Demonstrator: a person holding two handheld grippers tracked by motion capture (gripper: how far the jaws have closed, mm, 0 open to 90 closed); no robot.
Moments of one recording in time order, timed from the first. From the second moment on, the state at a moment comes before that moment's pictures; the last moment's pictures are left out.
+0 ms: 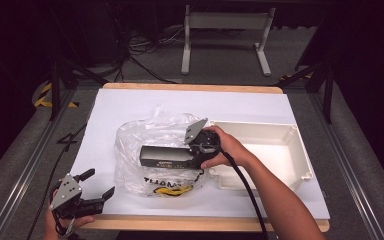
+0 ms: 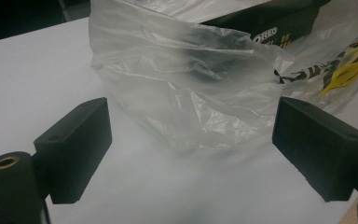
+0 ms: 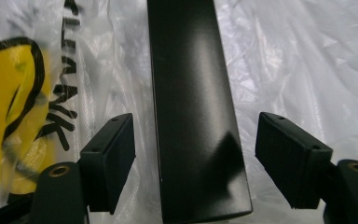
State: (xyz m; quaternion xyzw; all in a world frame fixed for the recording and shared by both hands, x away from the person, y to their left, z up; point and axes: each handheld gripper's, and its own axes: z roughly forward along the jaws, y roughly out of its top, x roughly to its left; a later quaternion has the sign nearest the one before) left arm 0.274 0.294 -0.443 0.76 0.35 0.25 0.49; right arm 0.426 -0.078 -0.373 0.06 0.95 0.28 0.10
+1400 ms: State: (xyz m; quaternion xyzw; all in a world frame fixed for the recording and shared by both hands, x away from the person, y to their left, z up) left arm 0.274 0.298 -0.445 0.76 0.36 0.25 0.49; right arm 0.431 -0.064 -0.374 0.03 0.96 0.26 0.10
